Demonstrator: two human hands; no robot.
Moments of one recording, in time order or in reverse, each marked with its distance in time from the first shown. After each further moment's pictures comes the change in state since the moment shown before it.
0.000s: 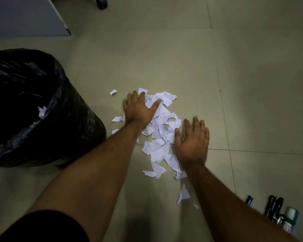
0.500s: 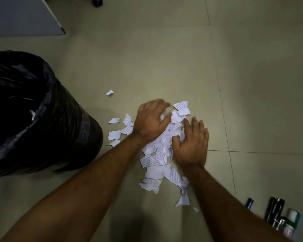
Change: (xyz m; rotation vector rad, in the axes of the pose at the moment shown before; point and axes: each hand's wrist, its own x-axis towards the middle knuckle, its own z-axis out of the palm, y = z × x) left_hand -0.038 0.024 -0.012 -0.273 0.072 0.546; right_hand 0.000 0.001 -0.005 0.056 -0.022 -0.008
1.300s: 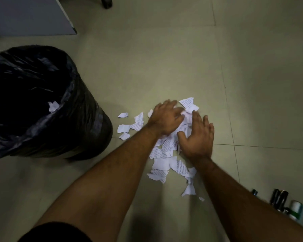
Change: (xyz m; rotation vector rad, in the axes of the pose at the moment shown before) left_hand 0.004 0.022 0.001 0.118 -0.488 -0.090; right_hand -0.002 0.000 -0.007 0.070 -0.034 -0.046
